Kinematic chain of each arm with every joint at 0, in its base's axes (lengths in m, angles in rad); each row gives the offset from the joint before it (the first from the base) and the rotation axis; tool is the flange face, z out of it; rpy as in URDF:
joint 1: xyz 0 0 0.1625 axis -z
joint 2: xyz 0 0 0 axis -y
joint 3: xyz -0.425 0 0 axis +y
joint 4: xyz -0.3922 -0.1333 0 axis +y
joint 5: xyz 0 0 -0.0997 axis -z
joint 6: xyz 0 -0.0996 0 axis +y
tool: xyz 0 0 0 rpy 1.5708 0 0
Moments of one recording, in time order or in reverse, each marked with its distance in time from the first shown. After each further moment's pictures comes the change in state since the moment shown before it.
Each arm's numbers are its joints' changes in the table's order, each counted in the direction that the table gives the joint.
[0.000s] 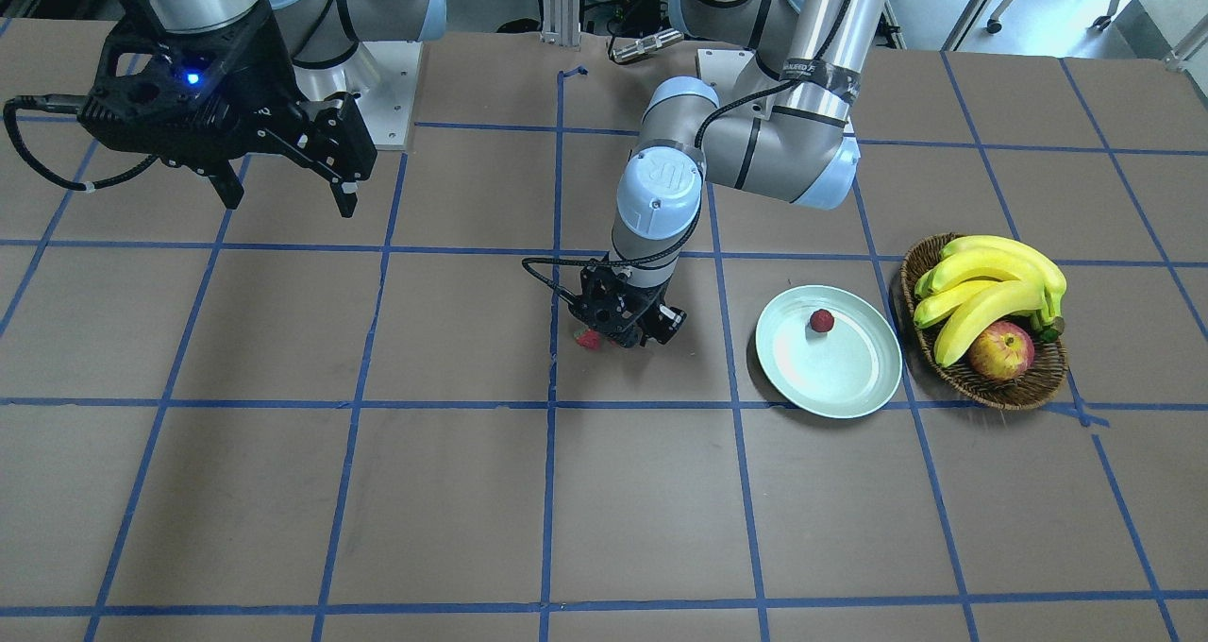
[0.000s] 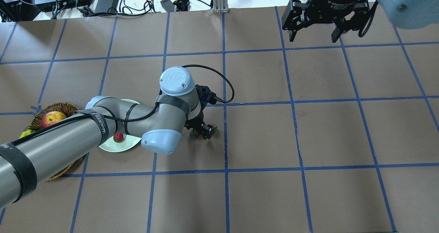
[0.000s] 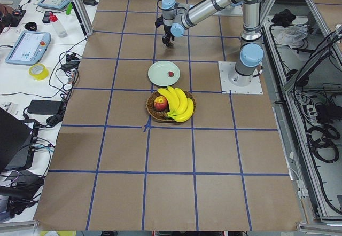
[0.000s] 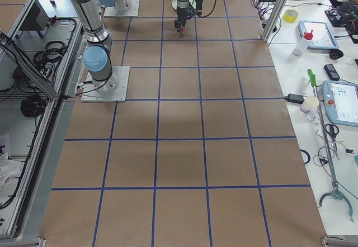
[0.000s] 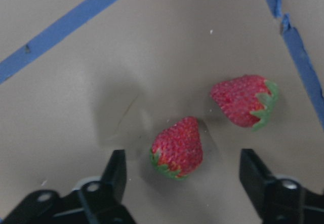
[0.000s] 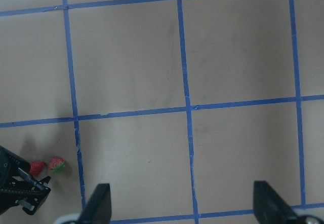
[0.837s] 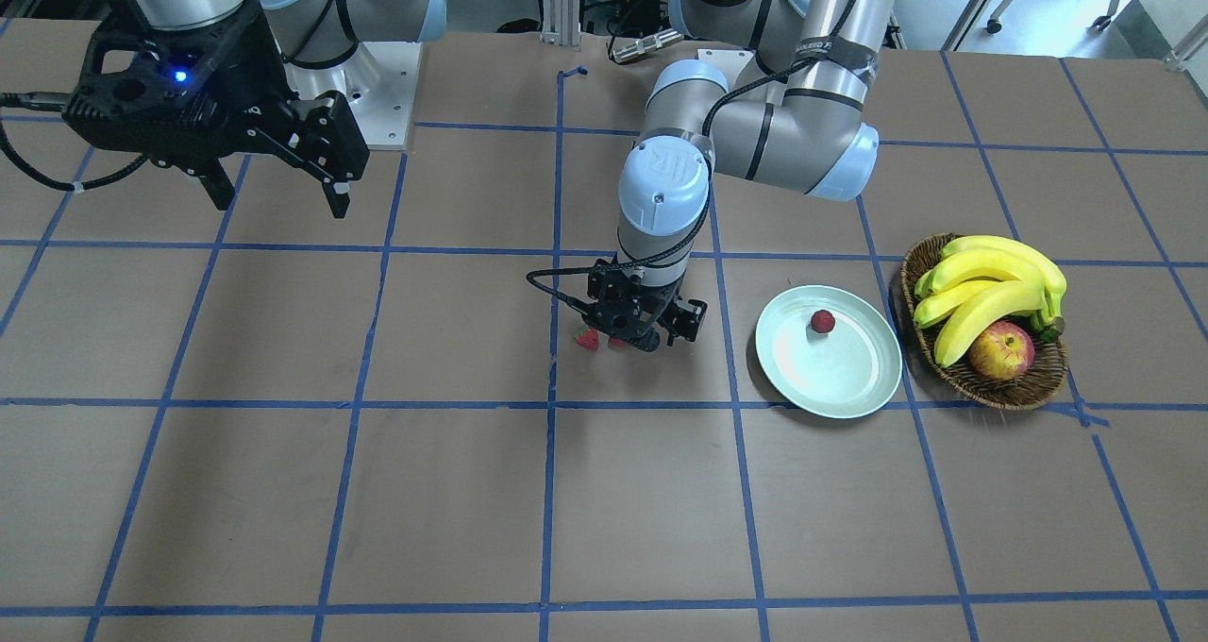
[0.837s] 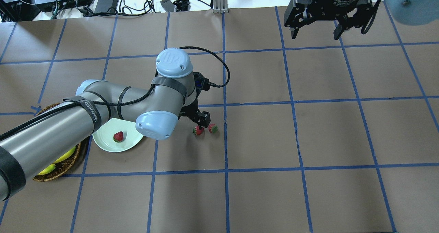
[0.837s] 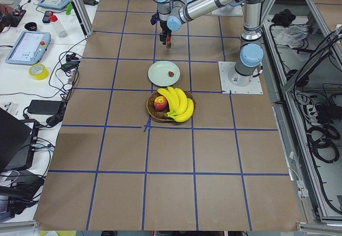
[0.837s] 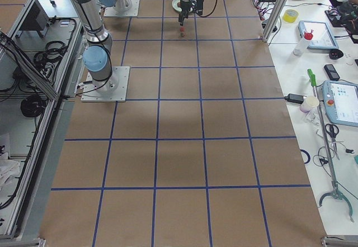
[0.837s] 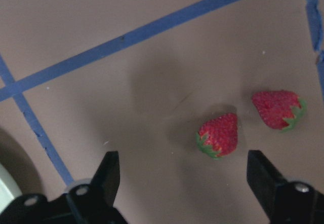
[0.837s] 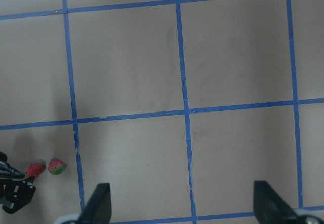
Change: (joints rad) left arm -0.006 0.025 -0.074 0.123 0.063 0.095; right arm 0.008 0.003 0.012 -0.001 0.001 0.011
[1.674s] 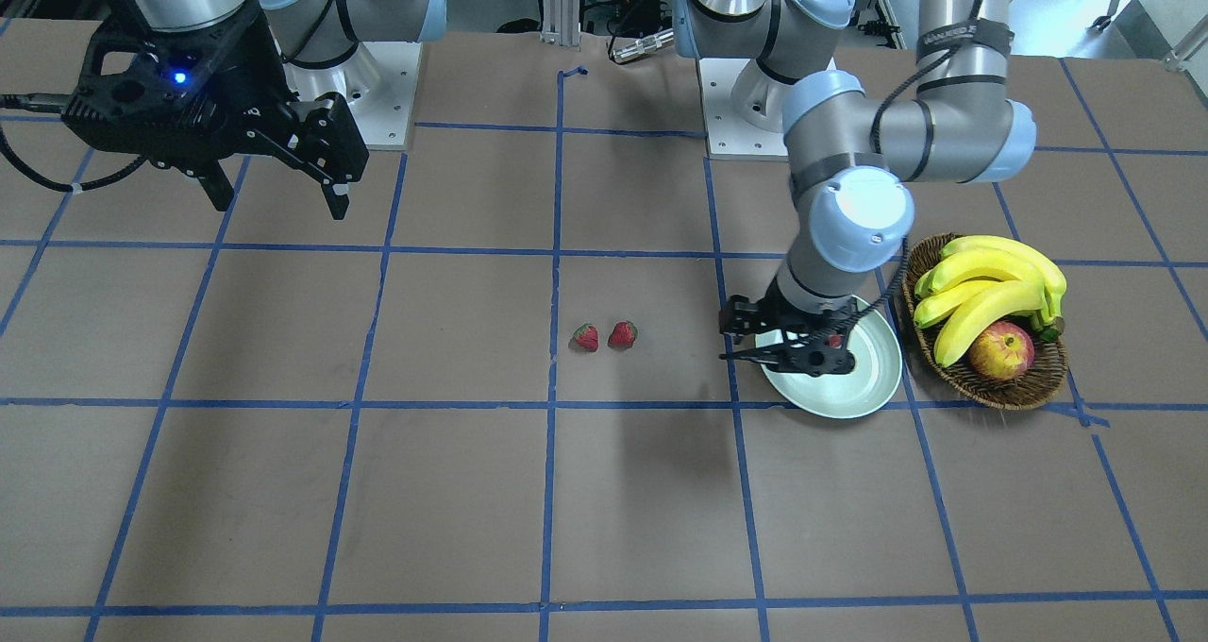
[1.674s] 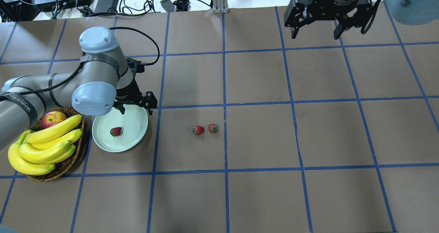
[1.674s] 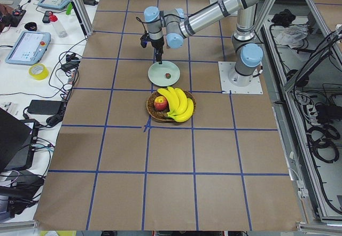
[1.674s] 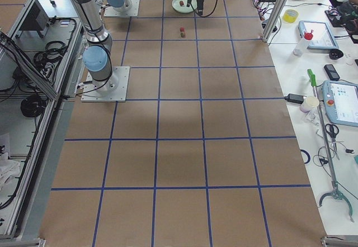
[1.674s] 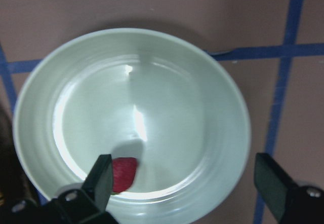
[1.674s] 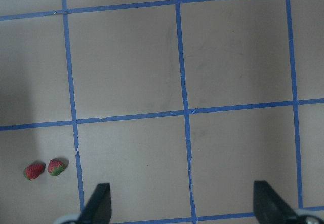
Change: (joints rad) left arm -0.250 0.072 -0.027 0.158 0.038 0.192; right arm 0.001 0.001 0.001 0.002 -0.001 -0.001
